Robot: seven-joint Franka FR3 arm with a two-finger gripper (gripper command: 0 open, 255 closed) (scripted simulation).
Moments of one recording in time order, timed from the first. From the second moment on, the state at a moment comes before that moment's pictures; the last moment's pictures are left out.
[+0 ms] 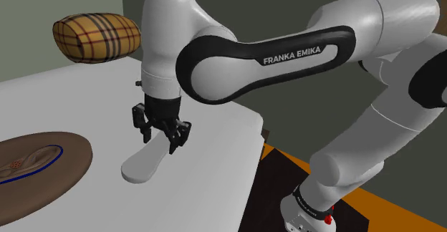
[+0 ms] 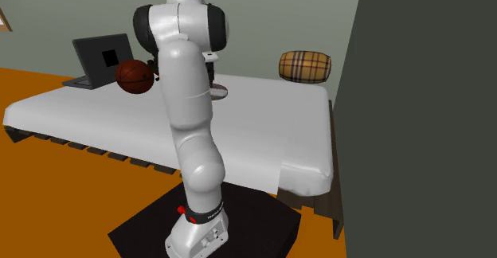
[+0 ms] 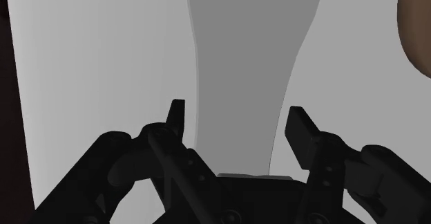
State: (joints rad) arm -0.45 0.00 1.25 -1.96 0.04 1.97 1.89
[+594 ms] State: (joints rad) arm -0.36 0.20 1.21 -1.97 -0.21 2.05 2.07
